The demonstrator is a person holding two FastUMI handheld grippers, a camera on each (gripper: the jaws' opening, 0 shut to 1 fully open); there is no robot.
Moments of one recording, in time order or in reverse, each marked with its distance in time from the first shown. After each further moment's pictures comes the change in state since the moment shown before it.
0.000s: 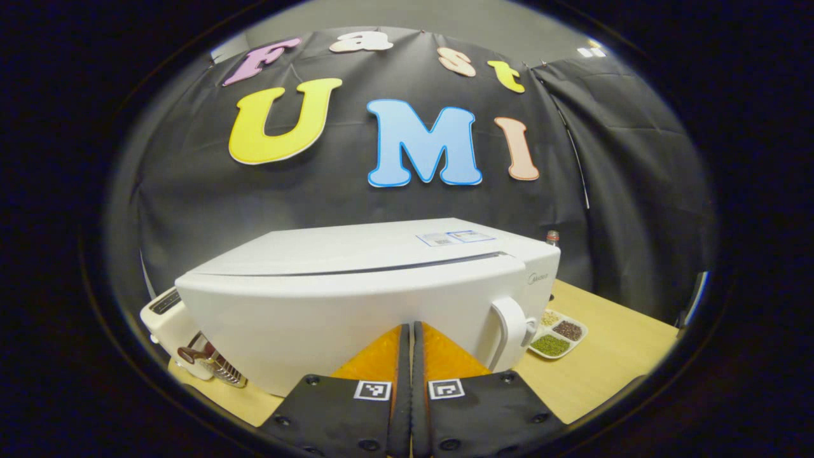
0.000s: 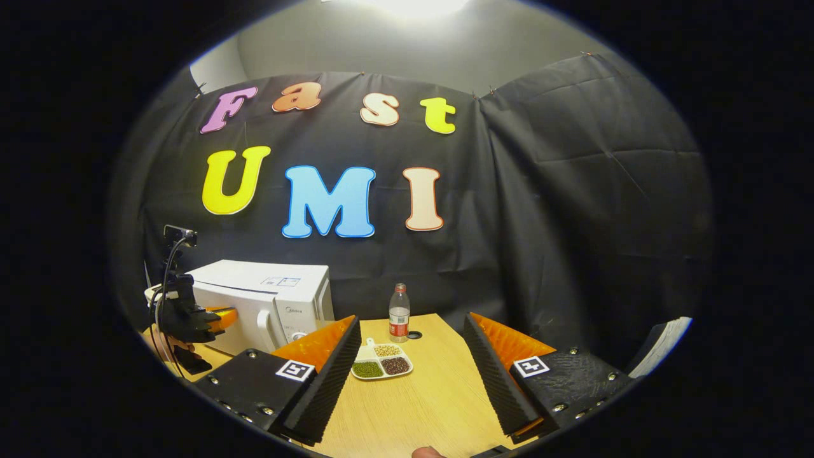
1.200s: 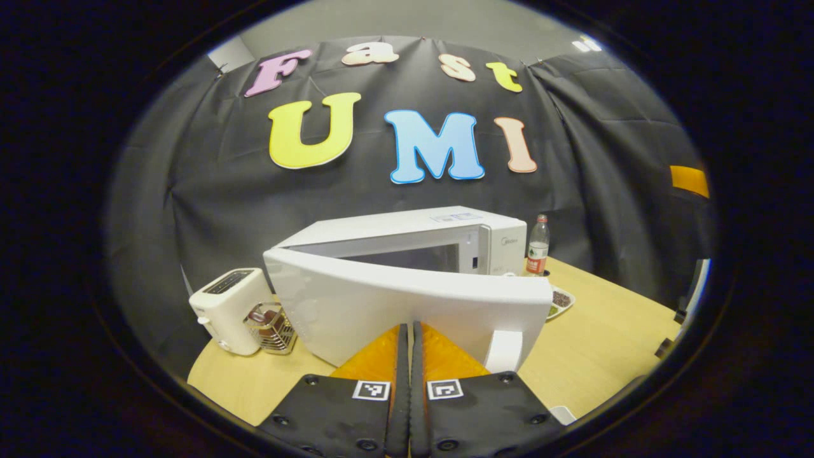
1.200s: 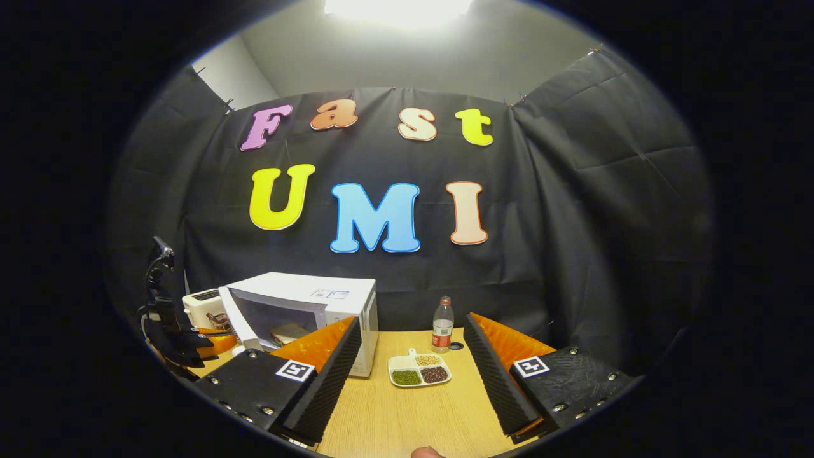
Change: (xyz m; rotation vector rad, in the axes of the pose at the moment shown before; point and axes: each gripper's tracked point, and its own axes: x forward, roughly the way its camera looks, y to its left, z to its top) left arm -0.133 0.011 -0.025 0.048 0.036 0.074; right arm -0.014 0.031 0.017 0.023 -0.072 0.200
